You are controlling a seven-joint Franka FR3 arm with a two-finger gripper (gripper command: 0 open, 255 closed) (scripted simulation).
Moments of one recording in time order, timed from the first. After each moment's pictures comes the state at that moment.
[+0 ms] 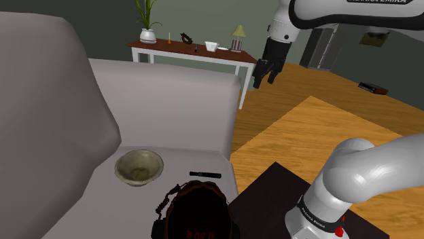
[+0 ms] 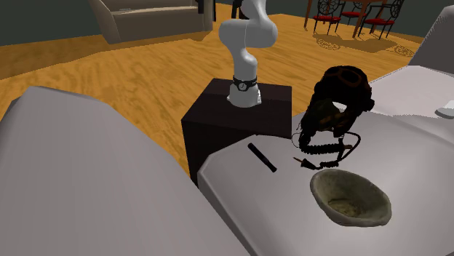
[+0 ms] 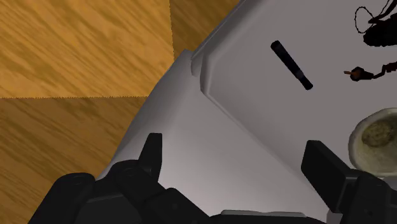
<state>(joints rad) 0.00 -0.74 -0.02 -2.32 -0.09 1.69 0.03</state>
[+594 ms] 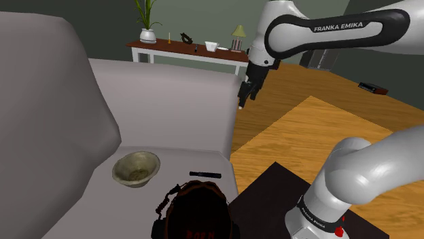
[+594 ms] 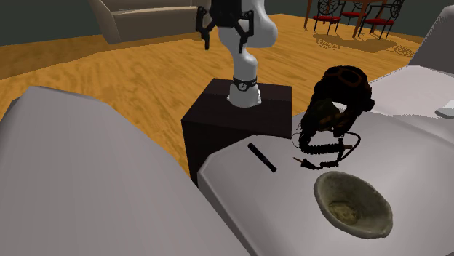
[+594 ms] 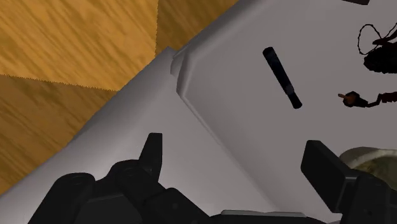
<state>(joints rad) 0.06 -0.63 -0.03 -2.44 -0.07 1.90 -0.08</state>
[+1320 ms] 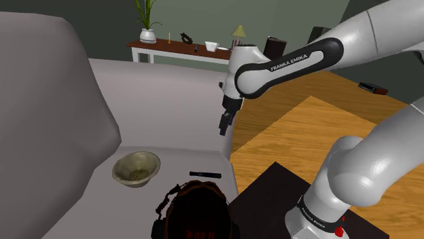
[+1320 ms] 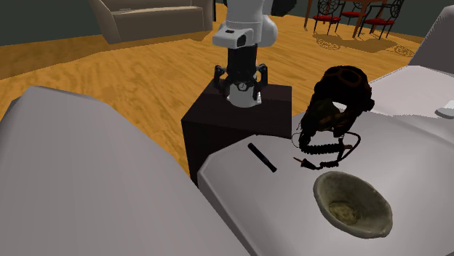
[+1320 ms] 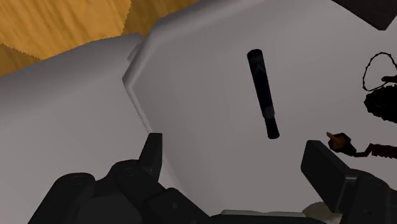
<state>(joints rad) 0.17 -0.36 -0.03 -2.56 -0.03 2.22 -0.25</state>
